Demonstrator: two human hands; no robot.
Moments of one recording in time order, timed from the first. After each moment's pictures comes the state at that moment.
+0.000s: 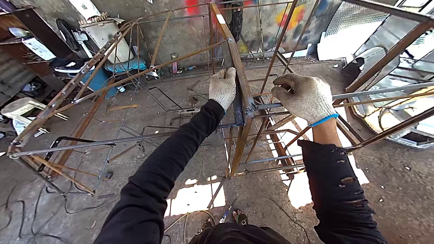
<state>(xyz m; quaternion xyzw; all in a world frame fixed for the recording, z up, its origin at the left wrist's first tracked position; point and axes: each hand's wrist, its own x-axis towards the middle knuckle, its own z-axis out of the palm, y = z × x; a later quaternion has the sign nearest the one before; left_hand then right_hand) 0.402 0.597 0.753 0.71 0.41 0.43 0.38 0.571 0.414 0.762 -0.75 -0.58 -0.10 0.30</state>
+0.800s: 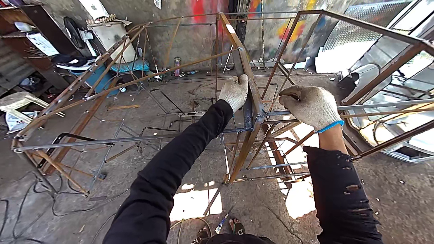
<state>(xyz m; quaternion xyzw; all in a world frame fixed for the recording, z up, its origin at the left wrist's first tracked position) 0.395 0.599 0.768 0.78 0.41 0.31 0.37 0.572 0.431 0.776 -0.78 -0.57 -0.08 0.25</state>
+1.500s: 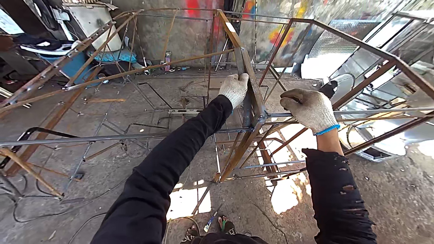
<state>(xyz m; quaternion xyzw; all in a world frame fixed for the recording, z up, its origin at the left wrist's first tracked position) 0.387 0.614 0.771 0.77 0.38 0.30 0.41 0.572 0.431 0.773 -0.79 -0.56 -0.07 0.25</state>
